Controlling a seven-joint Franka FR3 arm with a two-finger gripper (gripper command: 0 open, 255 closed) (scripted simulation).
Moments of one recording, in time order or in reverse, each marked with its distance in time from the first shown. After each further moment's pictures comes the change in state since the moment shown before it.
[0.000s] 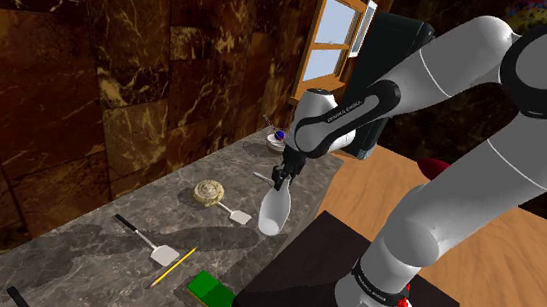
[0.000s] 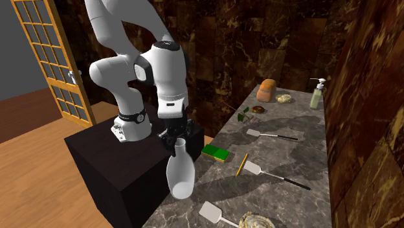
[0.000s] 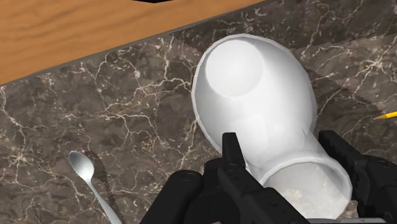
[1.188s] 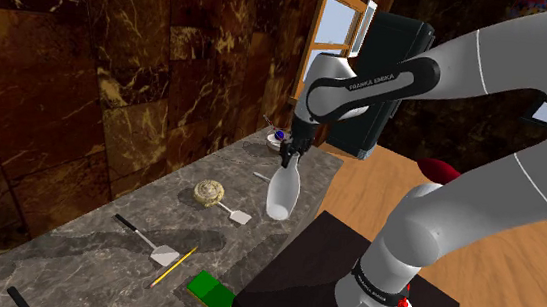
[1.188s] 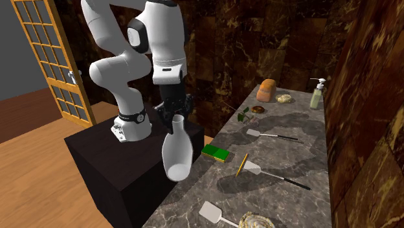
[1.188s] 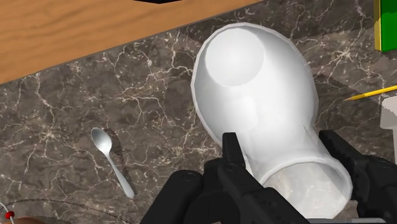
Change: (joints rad) arm -0.005 -0.211 0.013 0.107 -0.002 -0.317 0.003
